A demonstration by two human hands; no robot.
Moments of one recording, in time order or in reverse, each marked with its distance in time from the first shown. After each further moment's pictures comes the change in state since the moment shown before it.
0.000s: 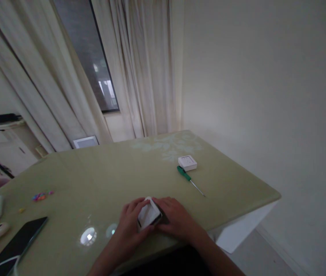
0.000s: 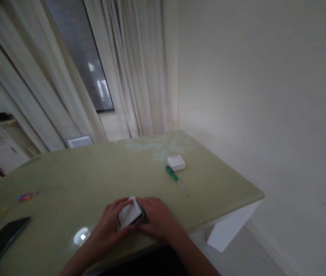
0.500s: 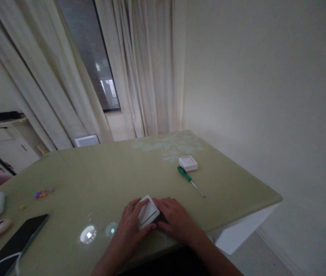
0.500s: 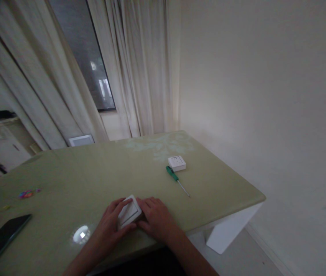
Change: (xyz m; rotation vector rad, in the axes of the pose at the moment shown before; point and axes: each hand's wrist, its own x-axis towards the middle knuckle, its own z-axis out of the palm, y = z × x) left_hand -0.002 -0.010 0.017 0.037 0.113 -0.028; right_hand -0.003 -0.006 0.005 -0.131 0.004 0.004
